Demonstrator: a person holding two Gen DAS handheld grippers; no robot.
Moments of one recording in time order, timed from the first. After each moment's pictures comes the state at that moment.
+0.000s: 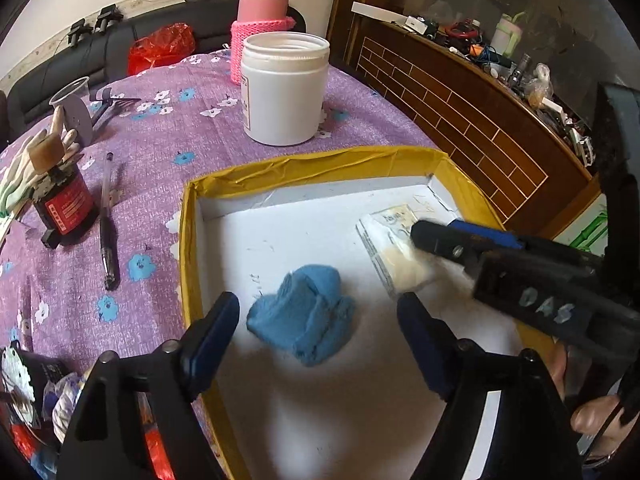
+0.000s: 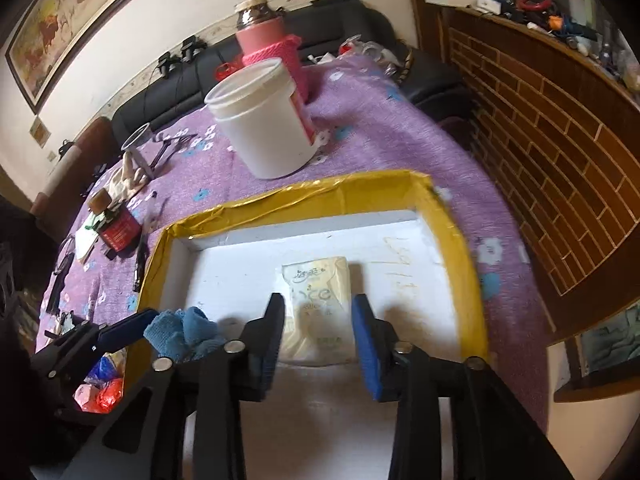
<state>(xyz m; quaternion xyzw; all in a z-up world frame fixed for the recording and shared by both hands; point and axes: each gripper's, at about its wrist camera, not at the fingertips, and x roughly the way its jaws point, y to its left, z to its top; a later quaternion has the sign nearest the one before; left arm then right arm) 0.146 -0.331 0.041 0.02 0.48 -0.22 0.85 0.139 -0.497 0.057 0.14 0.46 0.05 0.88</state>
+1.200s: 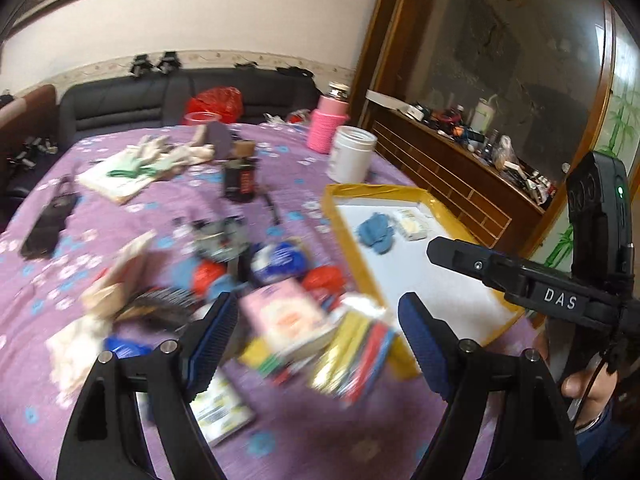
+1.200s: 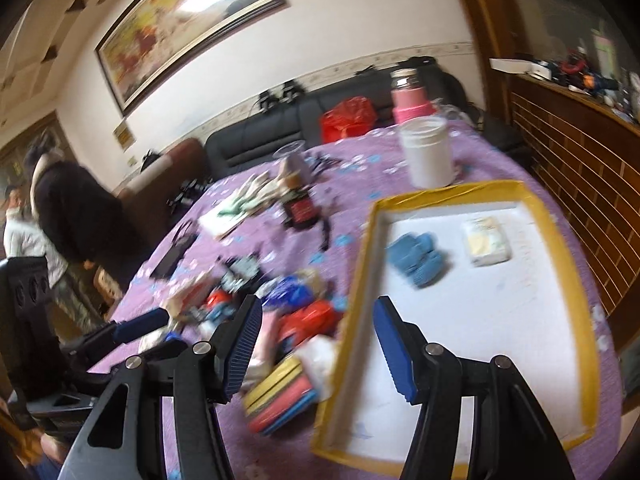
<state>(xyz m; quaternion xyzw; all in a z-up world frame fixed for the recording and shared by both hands) -0.046 -0.118 0.107 -0.04 0.34 -0.20 0.92 -0.026 -0.343 0.119 0.12 0.35 0.17 0.92</state>
